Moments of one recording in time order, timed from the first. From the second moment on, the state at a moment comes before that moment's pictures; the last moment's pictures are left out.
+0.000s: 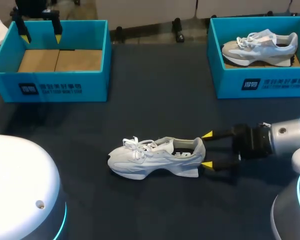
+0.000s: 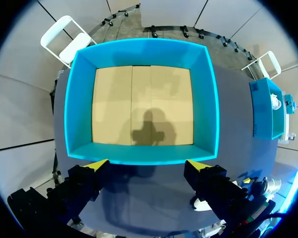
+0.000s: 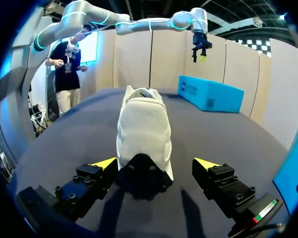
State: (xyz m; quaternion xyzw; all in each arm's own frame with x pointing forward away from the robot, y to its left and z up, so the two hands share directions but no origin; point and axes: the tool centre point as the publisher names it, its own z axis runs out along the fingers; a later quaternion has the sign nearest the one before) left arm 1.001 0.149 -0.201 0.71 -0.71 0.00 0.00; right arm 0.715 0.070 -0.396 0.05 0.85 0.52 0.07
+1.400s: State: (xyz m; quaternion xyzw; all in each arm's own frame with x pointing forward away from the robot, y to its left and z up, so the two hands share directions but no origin) left arm 1.001 0.149 -0.201 0.71 -0.71 0.00 0.00; right arm 0.707 0.112 -0.415 0.03 0.84 0.54 0.05
